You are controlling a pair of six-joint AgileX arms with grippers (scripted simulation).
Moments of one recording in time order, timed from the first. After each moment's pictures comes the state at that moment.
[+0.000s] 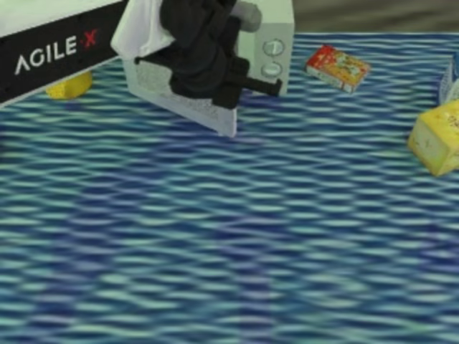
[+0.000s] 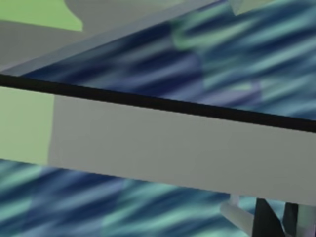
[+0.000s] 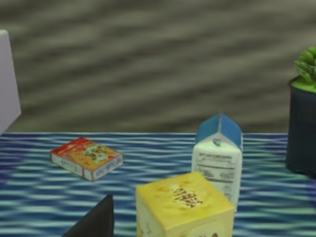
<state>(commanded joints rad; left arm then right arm) -0.57 2.01 1.68 -0.72 -0.08 -0.14 0.00 0.00 0.00 0.00 0.00 0.00</state>
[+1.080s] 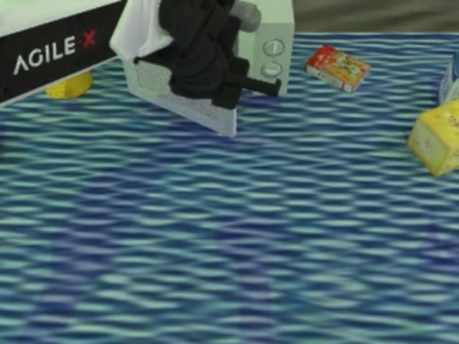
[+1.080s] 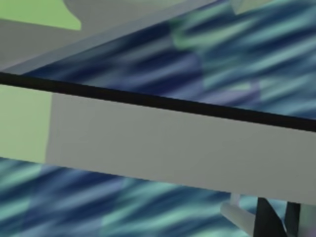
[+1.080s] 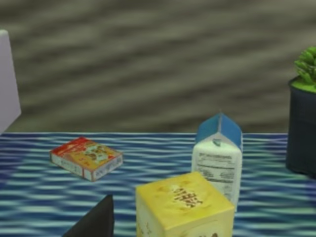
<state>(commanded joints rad) -0.57 2.01 1.68 -0.72 -0.08 -0.14 0.00 0.00 0.00 0.00 0.00 0.00</state>
